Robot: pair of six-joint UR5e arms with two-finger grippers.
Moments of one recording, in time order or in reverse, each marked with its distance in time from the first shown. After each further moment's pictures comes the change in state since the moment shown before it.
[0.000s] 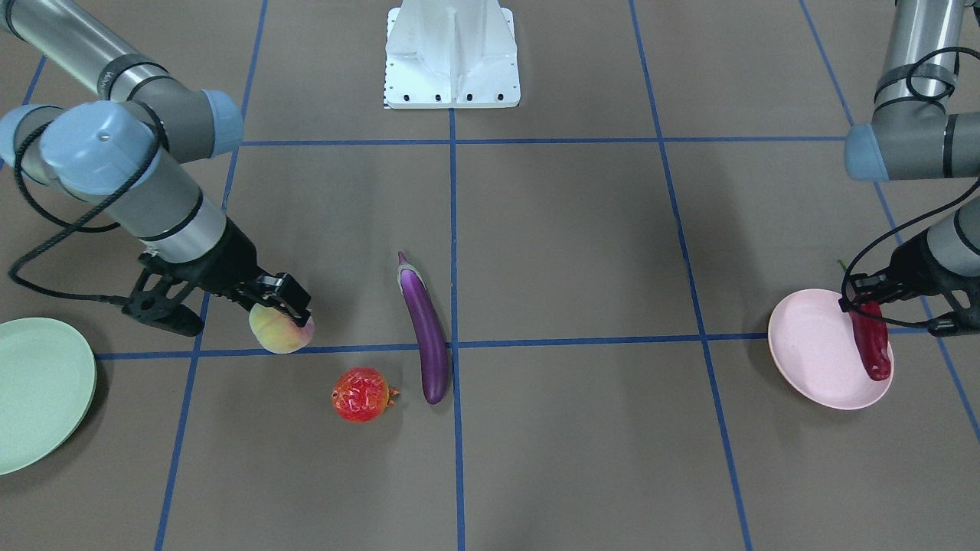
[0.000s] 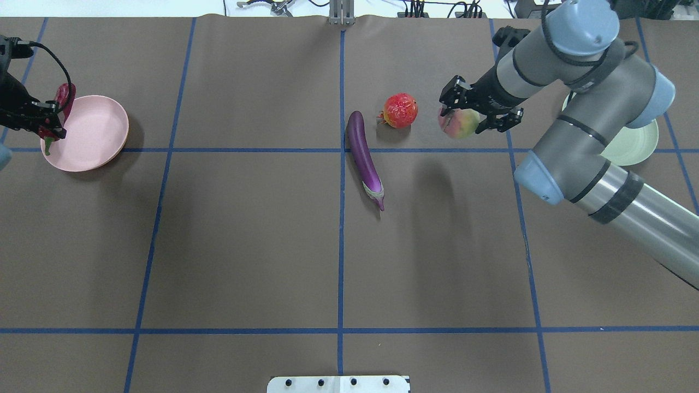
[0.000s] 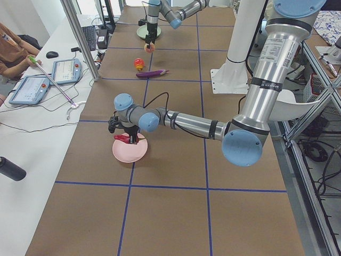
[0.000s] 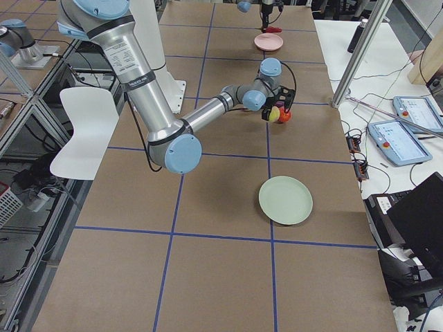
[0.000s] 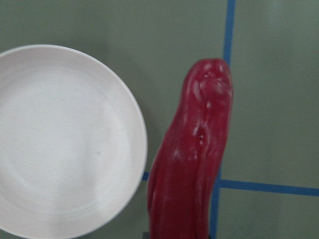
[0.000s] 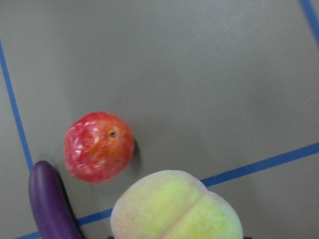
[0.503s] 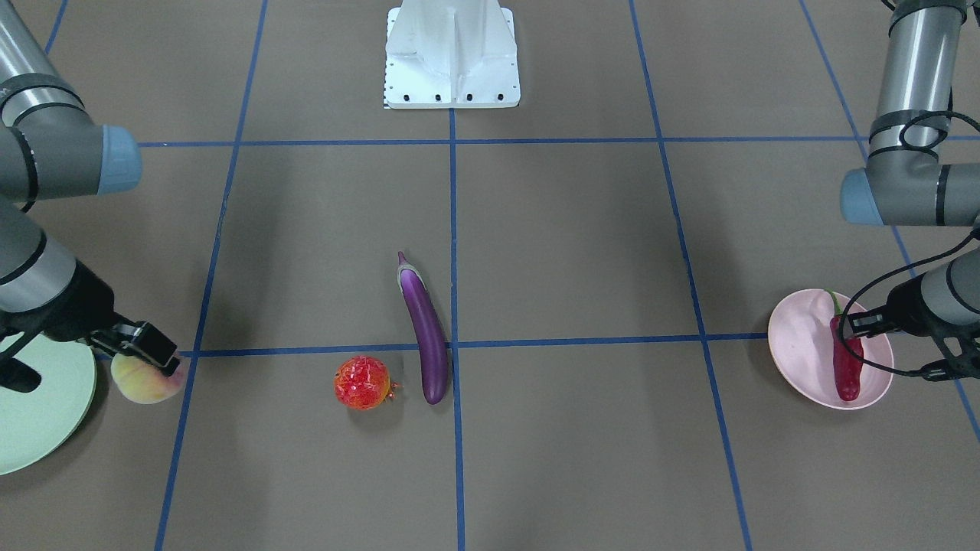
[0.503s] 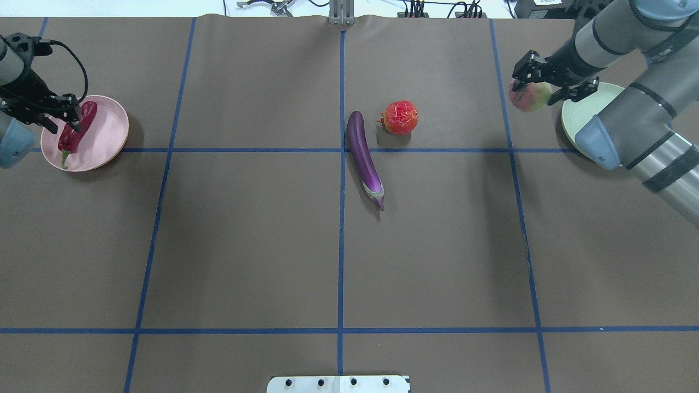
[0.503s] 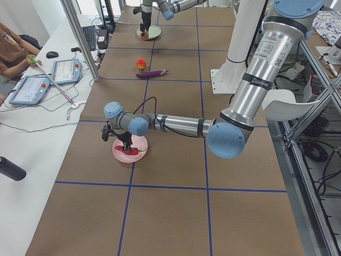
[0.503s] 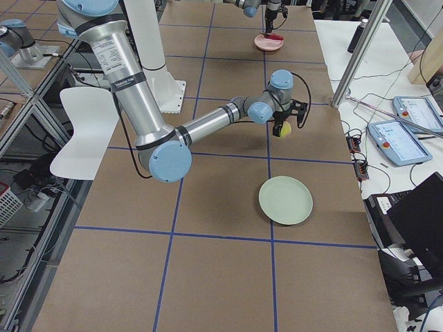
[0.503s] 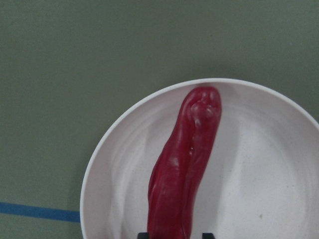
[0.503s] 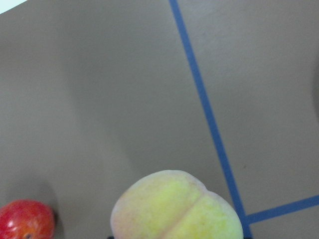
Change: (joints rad) left arm 0.016 -0.100 0.117 -0.007 -0.001 -0.035; right arm 0.171 -0.059 -0.125 -0.004 0.013 -0.271
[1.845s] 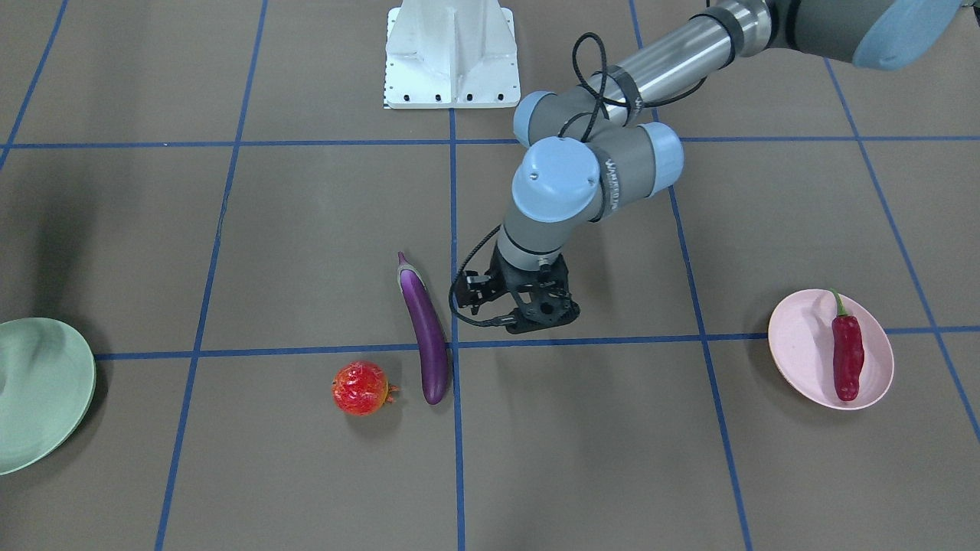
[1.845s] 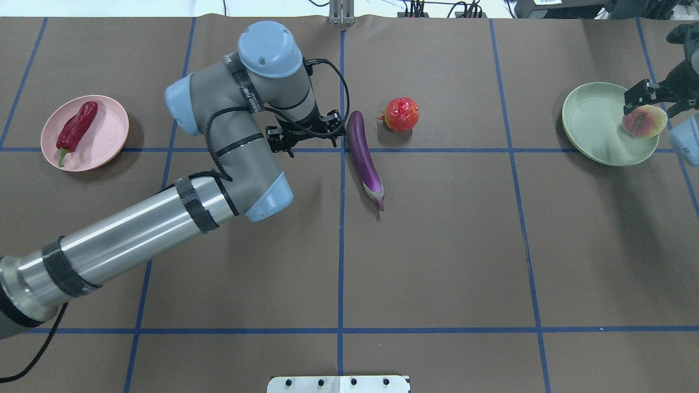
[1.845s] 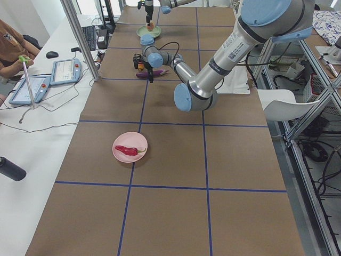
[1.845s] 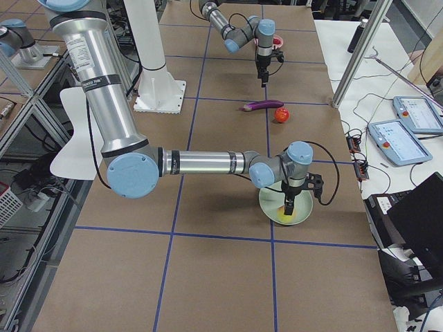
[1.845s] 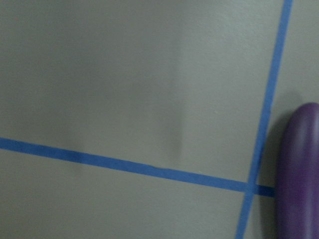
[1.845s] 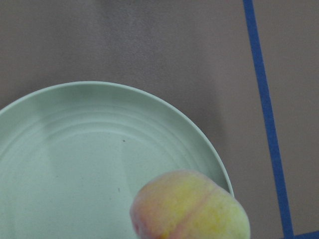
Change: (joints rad) left arm 0.497 -0.550 0.020 0.058 0.266 -0.705; right arm 0.169 -0.118 -0.189 0.009 0.046 -0.507
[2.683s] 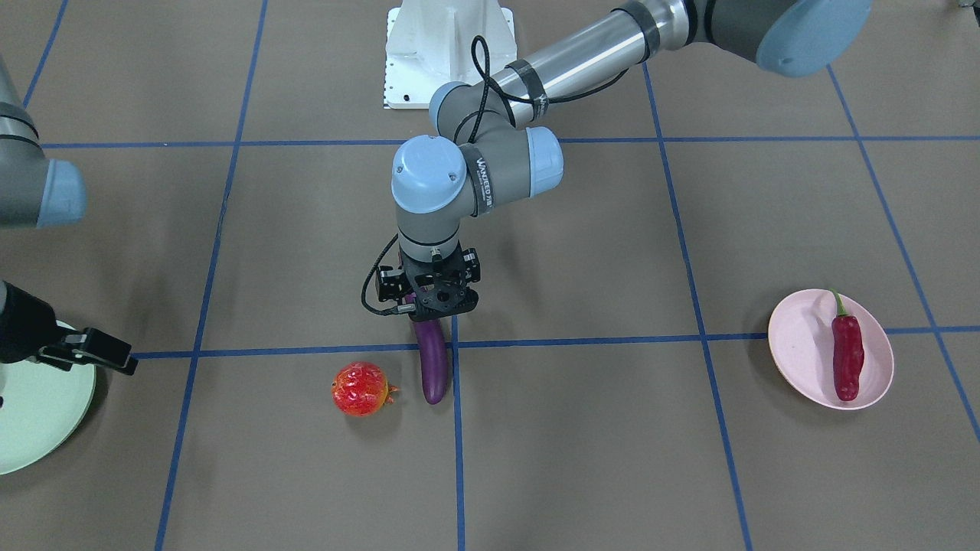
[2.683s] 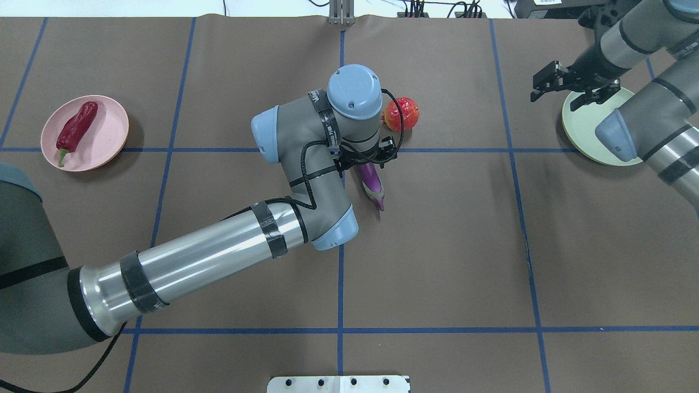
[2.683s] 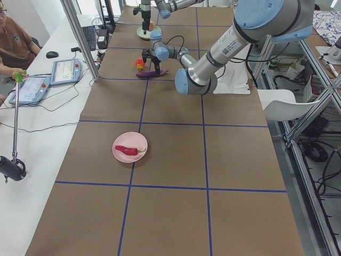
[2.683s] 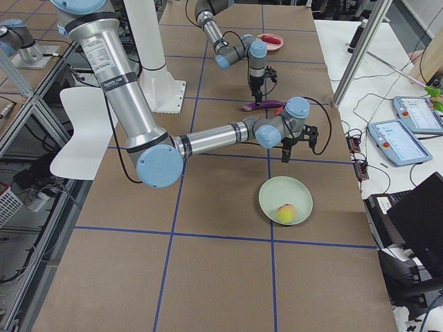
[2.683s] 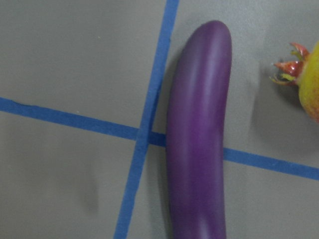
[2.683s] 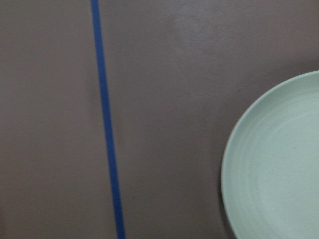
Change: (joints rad) left arm 0.102 -0.154 0.221 -0.068 0.118 -0.069; right arm -0.165 0.126 0.128 0.008 0.097 0.341
